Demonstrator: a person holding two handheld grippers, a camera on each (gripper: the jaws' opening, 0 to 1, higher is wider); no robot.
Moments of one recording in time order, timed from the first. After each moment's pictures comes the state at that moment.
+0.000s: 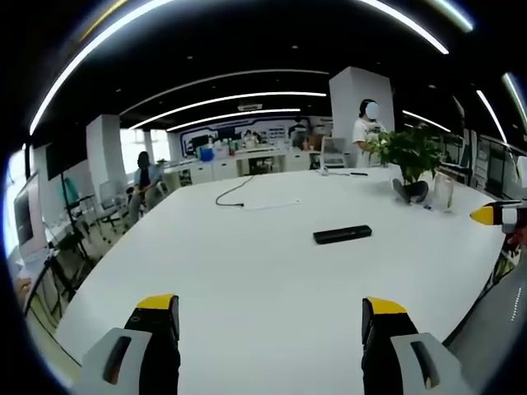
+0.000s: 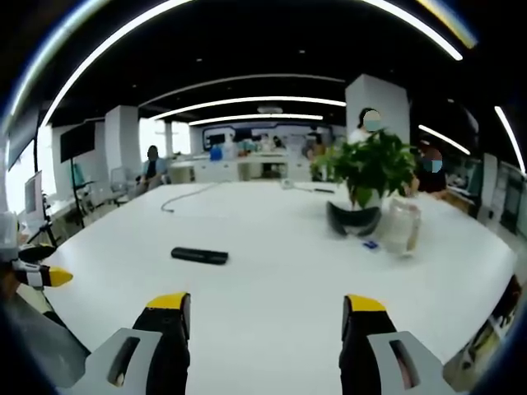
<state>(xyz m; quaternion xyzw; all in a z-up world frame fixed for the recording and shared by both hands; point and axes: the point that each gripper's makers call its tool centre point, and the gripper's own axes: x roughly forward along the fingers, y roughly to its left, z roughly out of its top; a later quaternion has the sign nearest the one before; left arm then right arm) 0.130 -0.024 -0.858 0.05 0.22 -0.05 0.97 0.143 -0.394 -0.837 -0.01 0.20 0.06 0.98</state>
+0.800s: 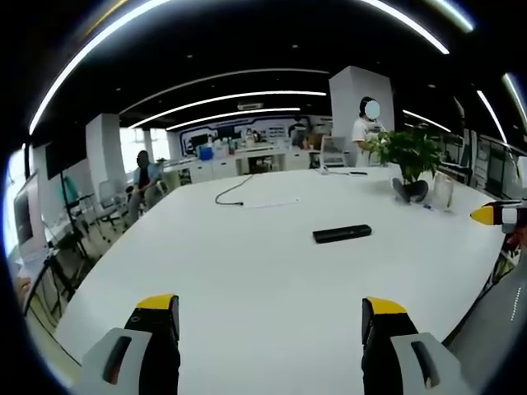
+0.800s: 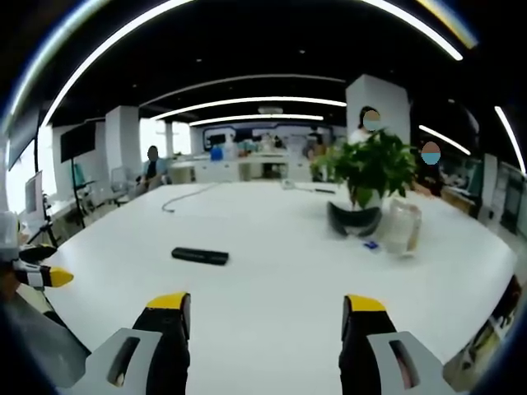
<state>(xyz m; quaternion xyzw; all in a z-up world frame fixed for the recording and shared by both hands) 0.130 -0.024 -0.860 0.05 0.22 -0.05 0.97 0.143 -0.393 -0.837 -0.01 0.20 0.06 0.98</state>
